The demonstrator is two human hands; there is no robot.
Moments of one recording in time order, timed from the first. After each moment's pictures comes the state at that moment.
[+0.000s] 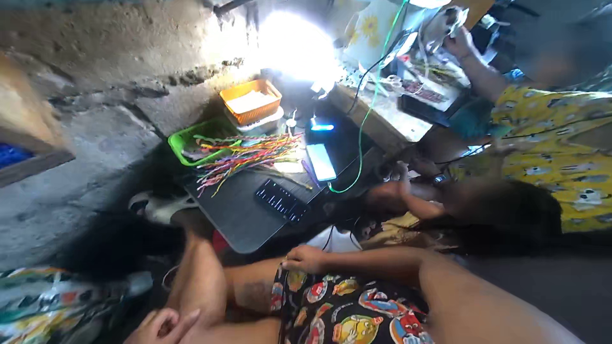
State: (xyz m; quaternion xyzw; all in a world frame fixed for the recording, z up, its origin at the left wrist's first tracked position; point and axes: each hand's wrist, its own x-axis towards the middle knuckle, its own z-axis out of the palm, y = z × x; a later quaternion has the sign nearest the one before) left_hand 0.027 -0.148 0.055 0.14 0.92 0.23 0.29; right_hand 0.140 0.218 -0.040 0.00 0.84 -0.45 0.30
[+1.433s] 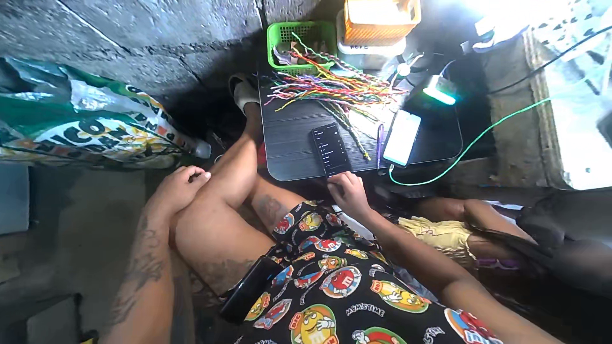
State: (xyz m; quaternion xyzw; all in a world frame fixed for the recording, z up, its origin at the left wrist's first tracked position) left_hand 0.019 -0.116 0.060 -0.05 0.94 0.21 0.26; right_hand 0.112 0.290 -0.040 -0.10 0.92 -0.38 -0.07
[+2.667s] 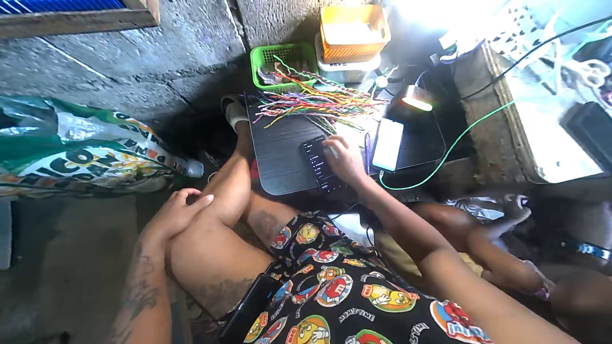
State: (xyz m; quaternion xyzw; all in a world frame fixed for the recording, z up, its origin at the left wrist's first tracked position) left_hand 0.017 -0.117 0.052 -0.11 0.92 0.23 0.30; right_hand 0.009 0.317 -0.021 -0.08 0.94 -0.31 -0.07
